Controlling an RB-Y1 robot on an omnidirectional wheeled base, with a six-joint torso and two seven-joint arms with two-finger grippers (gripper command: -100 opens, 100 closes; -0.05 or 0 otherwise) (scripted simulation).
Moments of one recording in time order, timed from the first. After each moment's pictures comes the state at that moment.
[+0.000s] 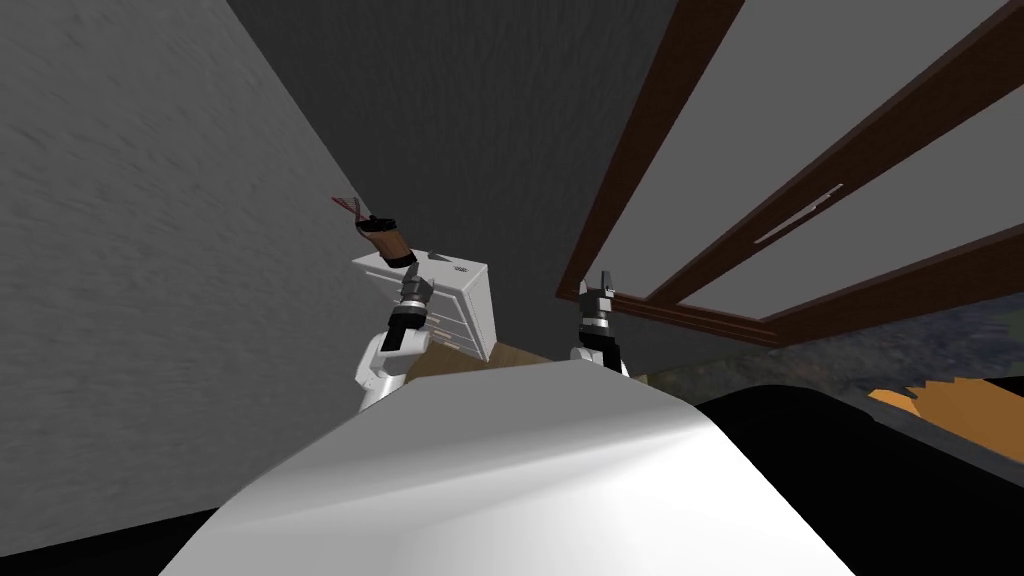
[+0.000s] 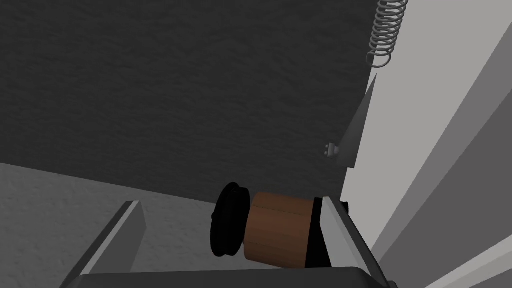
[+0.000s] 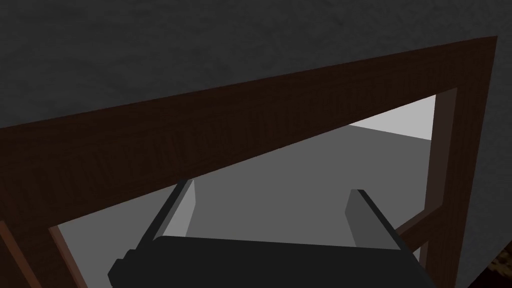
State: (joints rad) left arm 0.13 0.22 0.10 -1.96 -0.08 -0.03 0.32; right arm 0.52 0.04 -0.06 -2.23 -0.09 -0.38 -0.06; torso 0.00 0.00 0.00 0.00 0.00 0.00
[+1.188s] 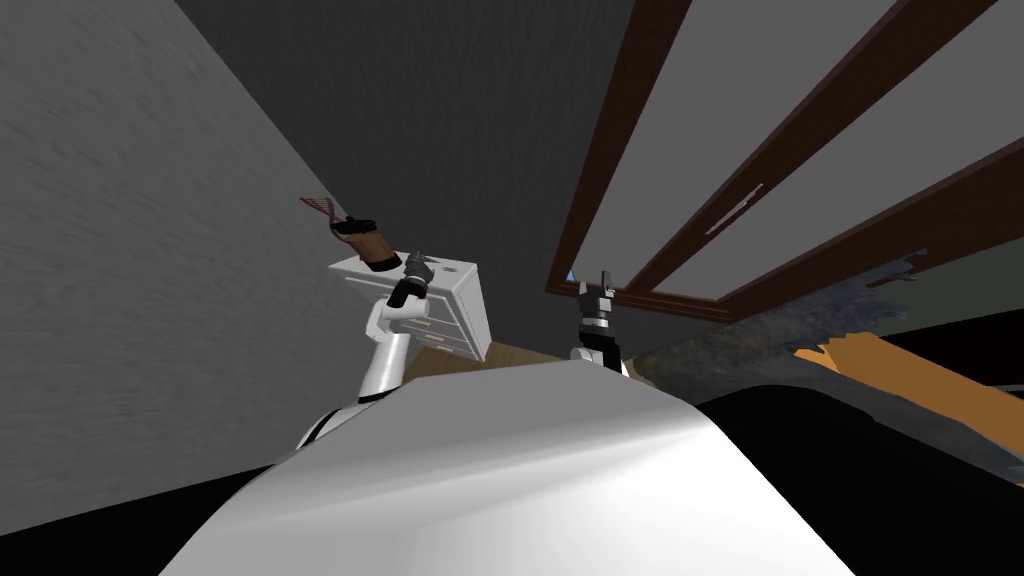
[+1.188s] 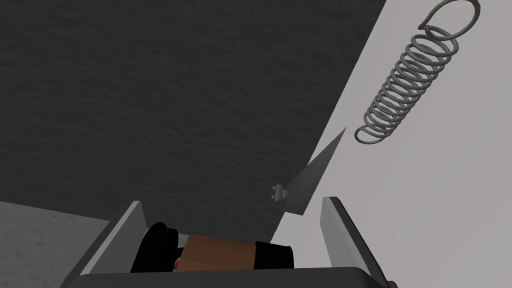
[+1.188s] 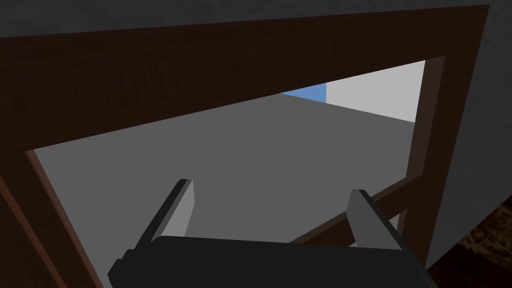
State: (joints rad) left arm -0.23 0.29 0.17 -1.73 -0.05 0.32 0.46; right arm 0.52 0.04 -0.06 -2.23 -0.09 -0.38 -0.06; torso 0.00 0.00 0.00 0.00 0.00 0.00
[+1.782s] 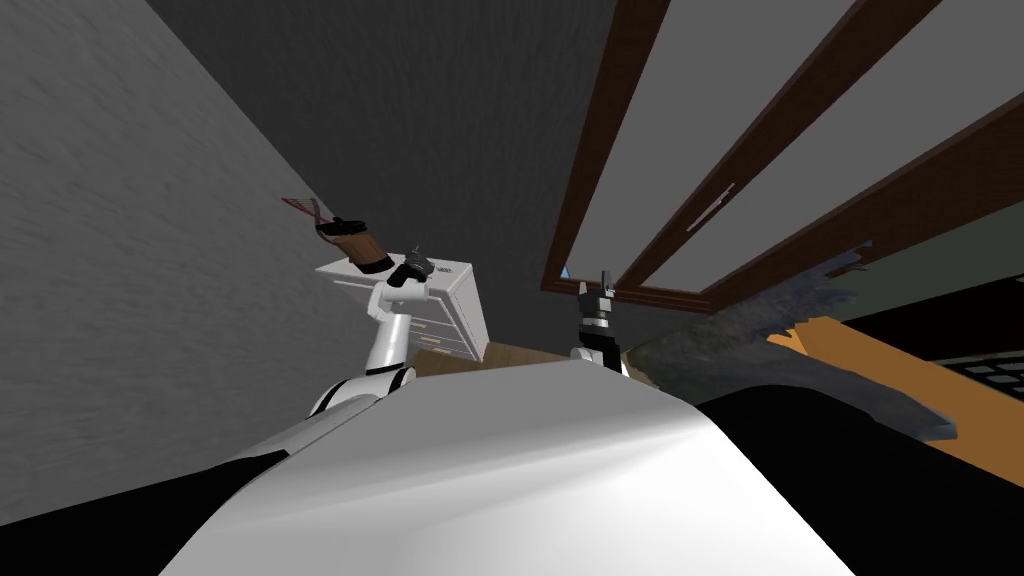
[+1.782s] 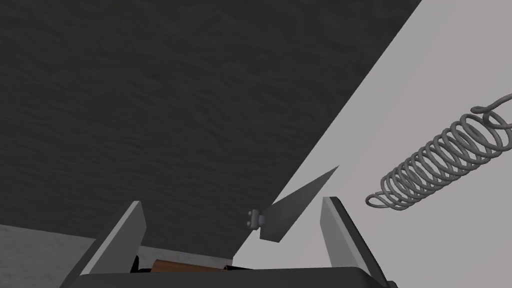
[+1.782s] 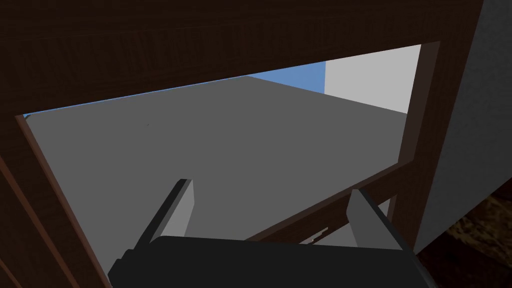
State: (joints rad) left arm -0.41 0.31 0.20 -1.60 -0.03 0.50 0.52; right arm 0.52 0.04 -0.06 -2.23 -0.09 -0.38 -0.06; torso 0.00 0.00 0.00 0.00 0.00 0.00
